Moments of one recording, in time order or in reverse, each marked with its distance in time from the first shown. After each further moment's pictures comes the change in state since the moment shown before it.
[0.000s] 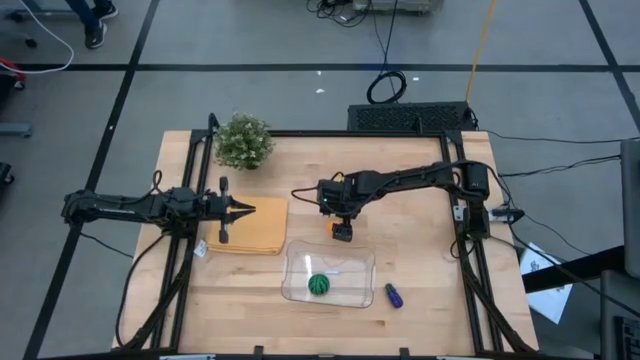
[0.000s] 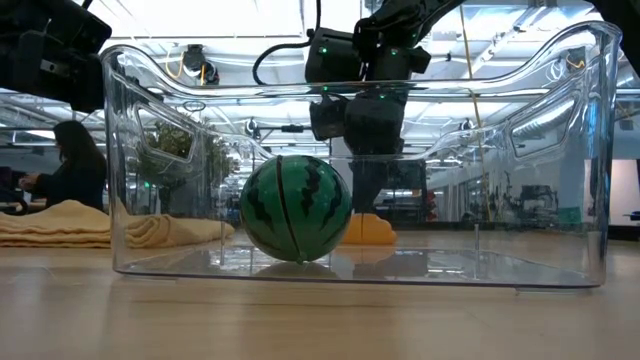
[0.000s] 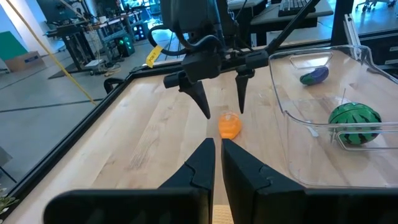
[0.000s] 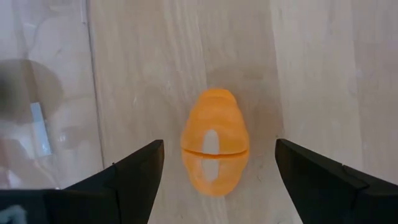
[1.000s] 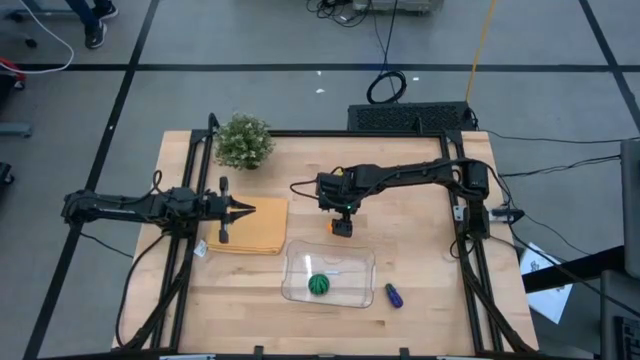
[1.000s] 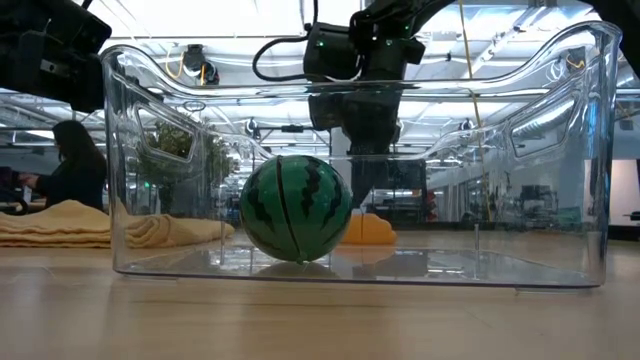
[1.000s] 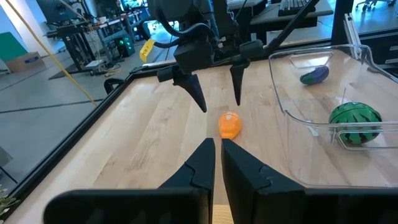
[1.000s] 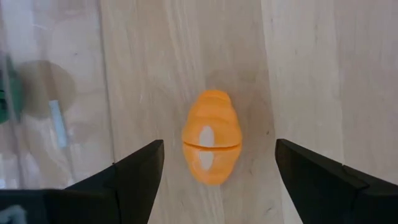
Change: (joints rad) left arm 0.000 0.000 0.000 0.000 0.000 0.004; right arm -0.025 0.000 0.071 -0.088 -0.019 -0.030
